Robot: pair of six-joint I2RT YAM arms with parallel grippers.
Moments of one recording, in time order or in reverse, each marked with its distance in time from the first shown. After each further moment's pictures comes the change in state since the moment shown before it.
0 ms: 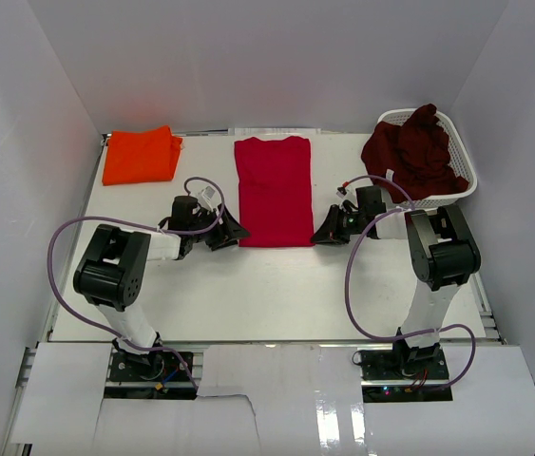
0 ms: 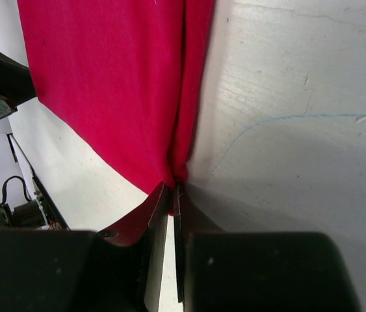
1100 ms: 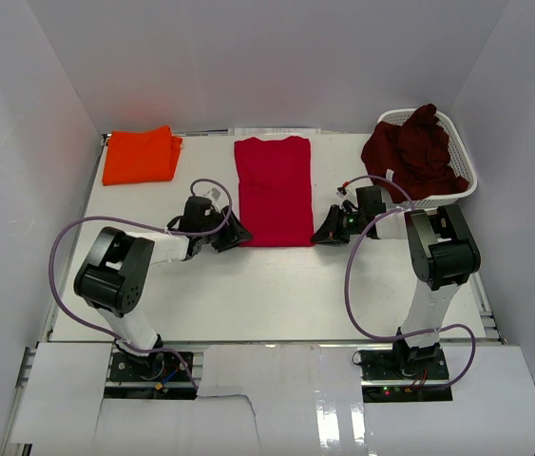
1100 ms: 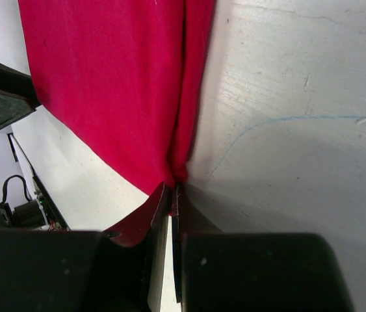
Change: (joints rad) left arm -0.102 -0.032 0.029 -0.105 -0.199 -0.063; right arm -0.001 0.003 0.000 0.005 -0.005 0.000
